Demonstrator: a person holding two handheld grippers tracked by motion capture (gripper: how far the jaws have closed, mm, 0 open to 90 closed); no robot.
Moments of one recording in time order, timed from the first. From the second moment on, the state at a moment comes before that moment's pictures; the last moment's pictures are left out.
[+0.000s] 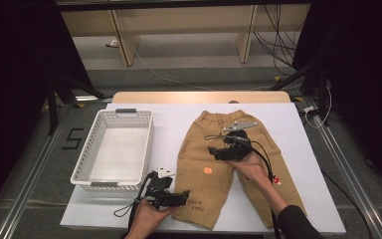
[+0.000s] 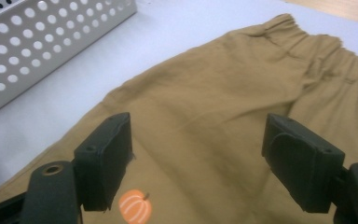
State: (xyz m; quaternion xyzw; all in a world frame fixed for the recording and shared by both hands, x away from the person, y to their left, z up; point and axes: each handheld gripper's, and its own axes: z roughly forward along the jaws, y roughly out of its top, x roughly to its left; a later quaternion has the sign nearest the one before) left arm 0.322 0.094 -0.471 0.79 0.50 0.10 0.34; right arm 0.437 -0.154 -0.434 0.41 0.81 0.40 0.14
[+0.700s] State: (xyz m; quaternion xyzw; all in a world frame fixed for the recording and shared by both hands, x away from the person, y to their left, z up) left arm 0.339 0.085 -0.482 0.79 0.50 0.11 0.33; right arm 0.441 -0.131 -0.438 0.39 0.82 0.40 0.13
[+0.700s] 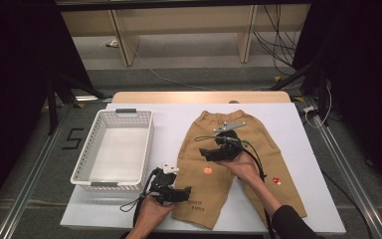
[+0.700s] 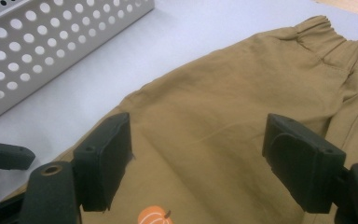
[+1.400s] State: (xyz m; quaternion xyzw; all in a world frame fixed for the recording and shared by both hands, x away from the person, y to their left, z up) left arm 0.351 0.092 -0.486 0.78 0.51 0.07 0.35; right arm 0.439 -0.131 -0.435 0.39 0.83 0.39 0.13
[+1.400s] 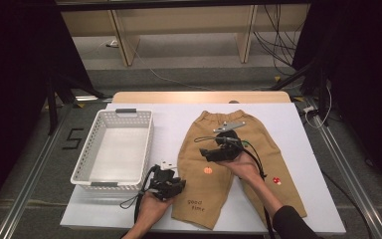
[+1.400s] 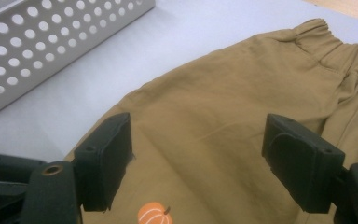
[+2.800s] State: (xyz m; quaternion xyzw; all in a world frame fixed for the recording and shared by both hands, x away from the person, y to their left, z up) left arm 0.342 0.041 -0.441 0.80 0.43 0.05 0.41; right arm 0.456 -0.105 -0.435 0.39 0.84 0.38 0.10
